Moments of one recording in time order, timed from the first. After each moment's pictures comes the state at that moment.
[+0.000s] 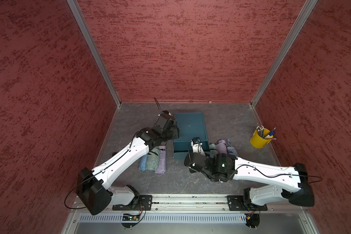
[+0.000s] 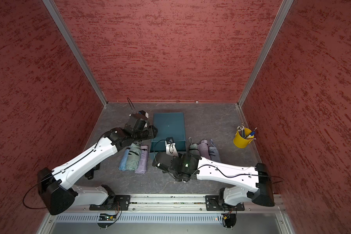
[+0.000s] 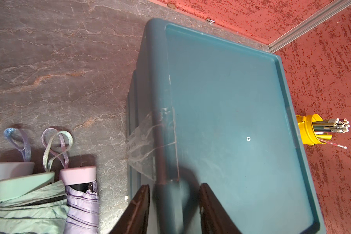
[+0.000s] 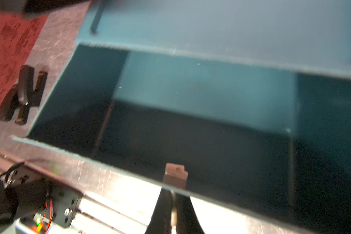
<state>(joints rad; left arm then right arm) -0.66 1.33 1.21 -0.65 -0.10 -0.71 1.34 1.35 1.24 -0.93 0.50 0.98</state>
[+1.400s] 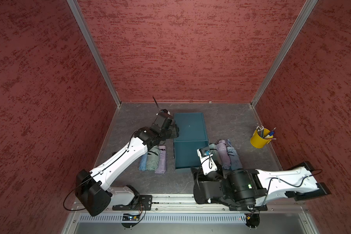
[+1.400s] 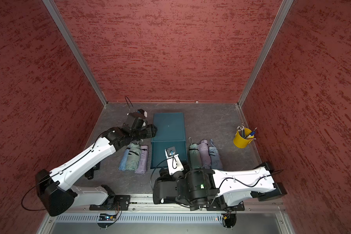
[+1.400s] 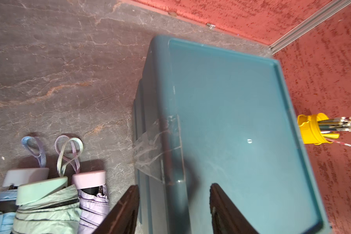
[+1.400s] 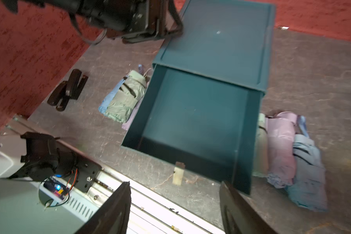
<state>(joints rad) -0.64 1.30 1.24 -0.67 -0.11 -0.64 1.65 1.33 1.55 -1.38 0.82 1.16</state>
